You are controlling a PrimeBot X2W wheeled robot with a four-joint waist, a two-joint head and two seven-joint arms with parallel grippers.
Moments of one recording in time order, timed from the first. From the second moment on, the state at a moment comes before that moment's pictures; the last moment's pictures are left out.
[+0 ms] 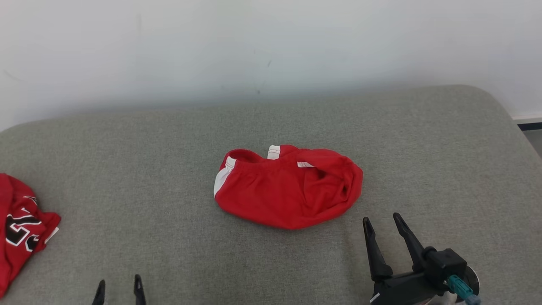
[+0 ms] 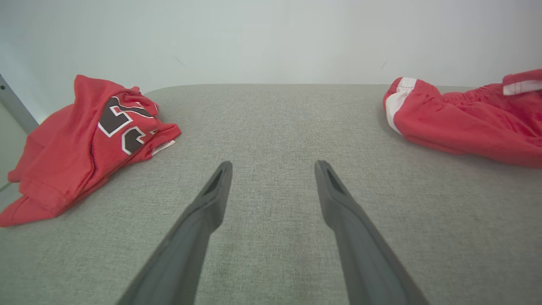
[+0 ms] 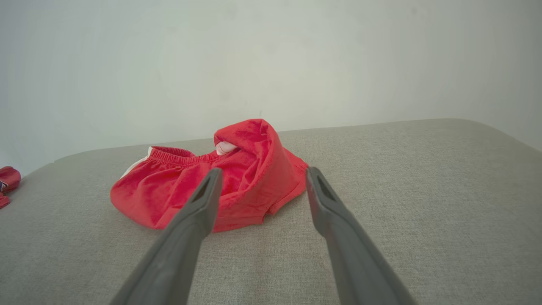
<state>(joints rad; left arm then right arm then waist) 0.10 0.05 0.07 0.22 -0.10 0.02 -0.26 -0.09 -0.06 0.08 0.30 0.14 0.13 -0.26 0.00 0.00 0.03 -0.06</state>
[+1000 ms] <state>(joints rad) -0.04 0.05 -0.15 0.27 -0.18 0.05 -0.26 -0.58 -0.16 0.02 0.73 -0.03 0.13 -0.26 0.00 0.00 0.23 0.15</state>
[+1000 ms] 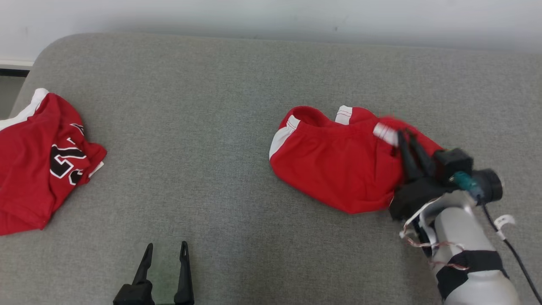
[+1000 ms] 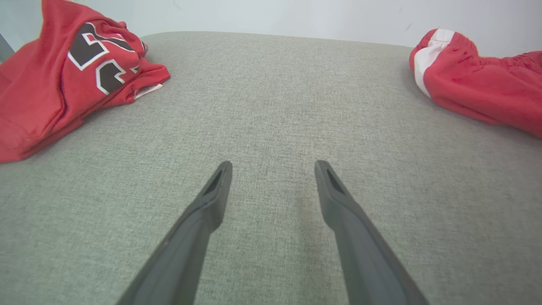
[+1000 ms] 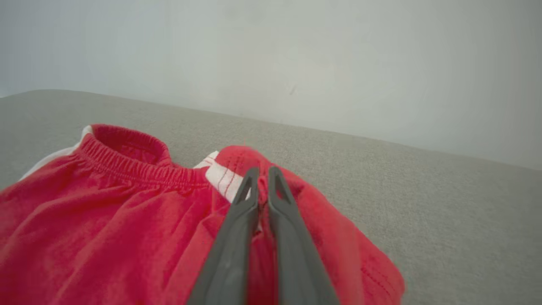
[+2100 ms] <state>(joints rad) -0.04 0.05 -0.09 0.27 -0.12 0.00 -0.26 -0.20 -0.05 -0.32 0.43 0.10 0.13 -0.26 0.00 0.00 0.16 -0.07</state>
